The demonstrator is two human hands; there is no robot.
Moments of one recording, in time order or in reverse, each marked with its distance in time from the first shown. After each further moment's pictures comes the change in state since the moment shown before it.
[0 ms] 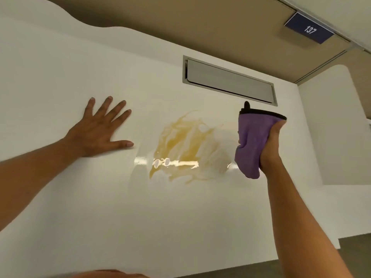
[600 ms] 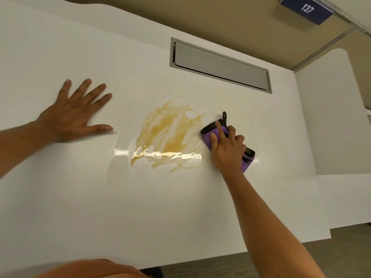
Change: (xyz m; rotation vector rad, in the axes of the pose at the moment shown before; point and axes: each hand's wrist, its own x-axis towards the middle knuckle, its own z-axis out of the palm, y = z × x) left_hand -0.001 -0.003 0.008 0.029 0.066 0.020; right_hand 0.016 0.105 0.009 -1.476 0.161 -0.469
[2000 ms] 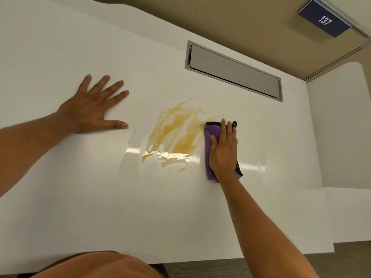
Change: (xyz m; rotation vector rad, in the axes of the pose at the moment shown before) left_hand 0.001 0.014 -0.025 0.017 -0.012 -0.060; right_hand -0.010 -0.038 0.007 0.357 0.063 -0.109
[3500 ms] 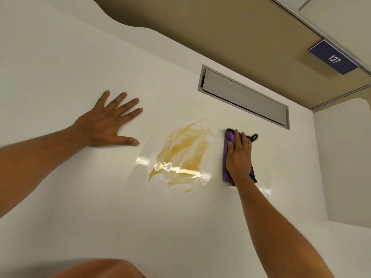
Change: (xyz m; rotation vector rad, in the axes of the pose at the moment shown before) left_hand 0.001 -0.008 0.012 0.003 0.014 0.003; right_hand 0.073 0.008 -0.010 0.002 -0.030 -0.014
